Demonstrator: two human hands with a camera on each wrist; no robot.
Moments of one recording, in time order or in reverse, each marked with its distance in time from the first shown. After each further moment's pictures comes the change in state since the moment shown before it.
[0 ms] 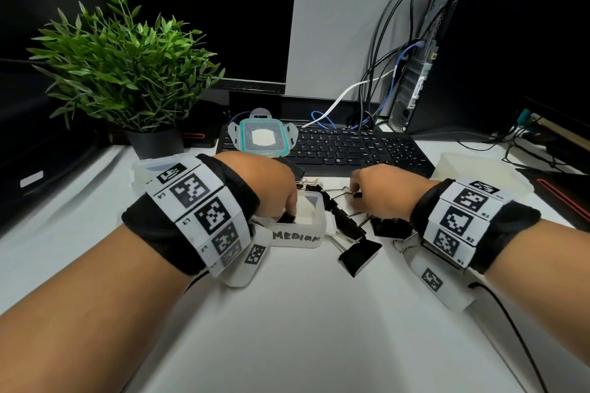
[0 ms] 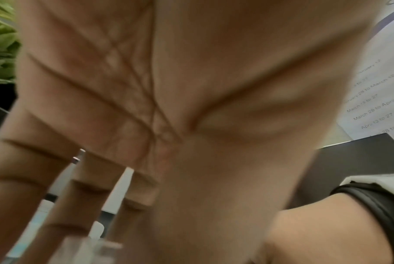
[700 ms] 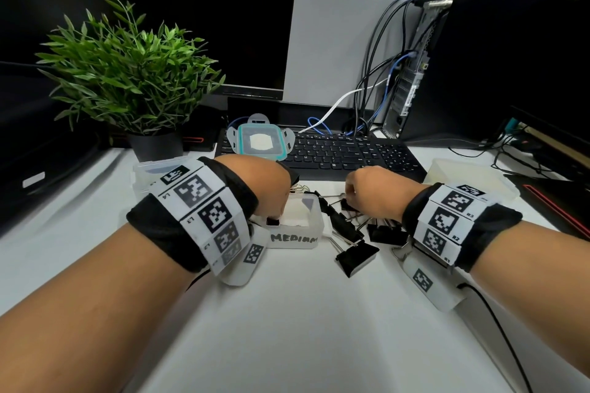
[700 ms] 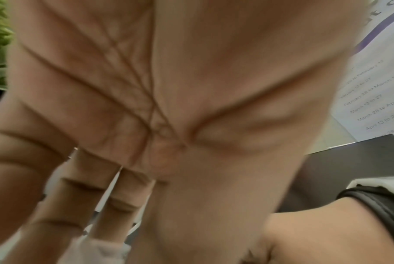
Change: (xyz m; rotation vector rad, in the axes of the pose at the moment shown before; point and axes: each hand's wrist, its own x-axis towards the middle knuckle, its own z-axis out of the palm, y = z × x) left_hand -0.005 0.004 0.000 -0.065 0.035 -0.086; right_hand -0.001 -0.001 -0.002 0.054 0.036 0.008
